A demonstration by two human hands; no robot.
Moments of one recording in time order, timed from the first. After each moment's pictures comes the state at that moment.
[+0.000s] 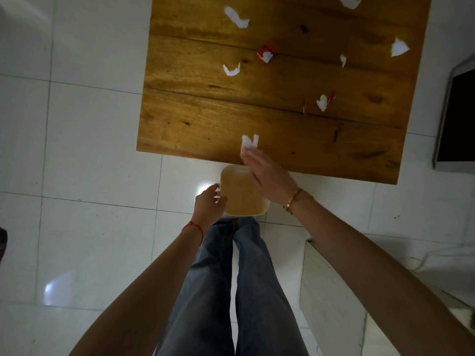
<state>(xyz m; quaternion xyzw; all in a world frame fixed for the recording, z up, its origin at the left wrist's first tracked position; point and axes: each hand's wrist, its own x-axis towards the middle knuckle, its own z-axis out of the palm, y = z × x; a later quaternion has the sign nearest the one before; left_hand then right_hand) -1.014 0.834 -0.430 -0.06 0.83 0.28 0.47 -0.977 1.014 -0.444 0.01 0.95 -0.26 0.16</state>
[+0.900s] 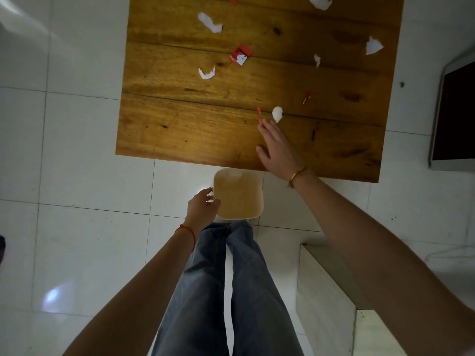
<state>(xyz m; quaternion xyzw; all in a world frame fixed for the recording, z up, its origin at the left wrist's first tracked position) -0.988 0.870 -0.429 -0.08 0.84 0.26 0.47 -0.981 1.104 -0.458 0.13 0.94 -0.28 0.17</state>
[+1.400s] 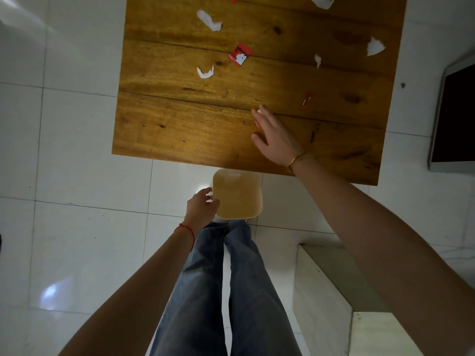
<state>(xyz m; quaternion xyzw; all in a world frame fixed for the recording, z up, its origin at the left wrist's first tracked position) -0.990 0.876 -0.435 -0.09 0.84 0.26 0.47 -1.014 1.122 -0.453 0.12 0.93 -0.30 0.18</state>
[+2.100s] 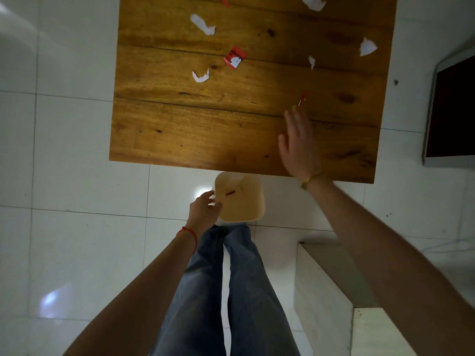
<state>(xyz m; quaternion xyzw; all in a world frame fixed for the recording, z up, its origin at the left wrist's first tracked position) -0.990 0.879 -0.437 -0.07 0.83 0.27 0.49 -0.971 1.137 -0.447 0.24 0.95 -0.20 0.07</state>
